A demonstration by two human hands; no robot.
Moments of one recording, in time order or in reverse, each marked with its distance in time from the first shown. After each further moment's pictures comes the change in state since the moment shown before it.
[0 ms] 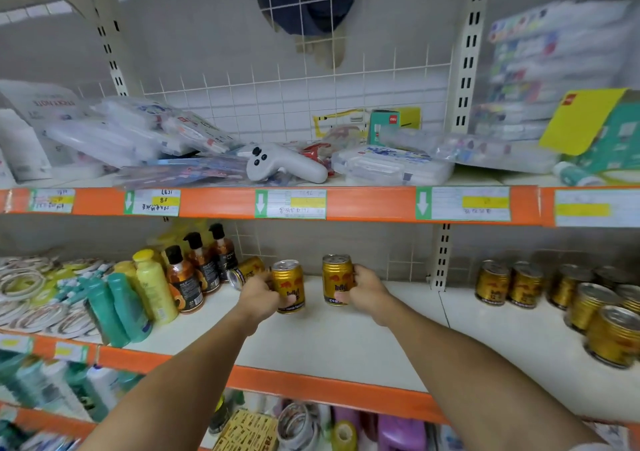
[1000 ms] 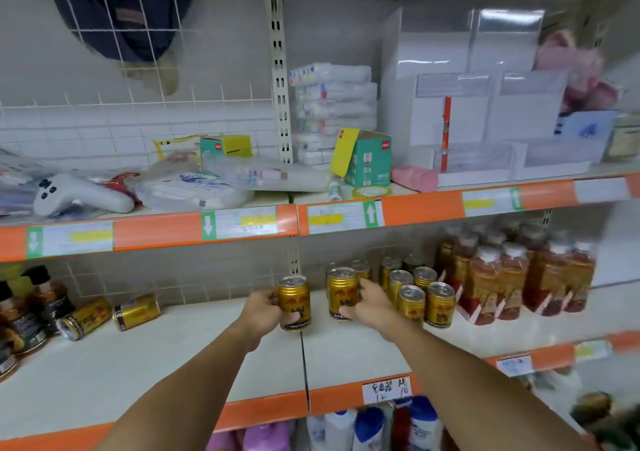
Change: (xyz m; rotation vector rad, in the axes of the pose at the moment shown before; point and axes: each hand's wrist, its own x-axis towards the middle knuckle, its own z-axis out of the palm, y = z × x) left_hand -0.063 0.101 0.258 -0.076 -0.426 0.094; right_hand -0.137 0.070 -0.267 -0.059 0.308 0.154
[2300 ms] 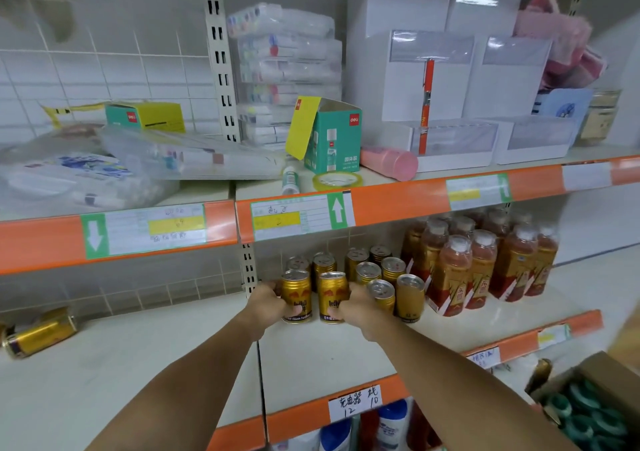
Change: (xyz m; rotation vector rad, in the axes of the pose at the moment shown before) left_hand 0.097 -0.009 0.087 0.072 -0.083 -0.009; right_hand 0.049 0.043 -0.030 -0.082 0.155 0.227
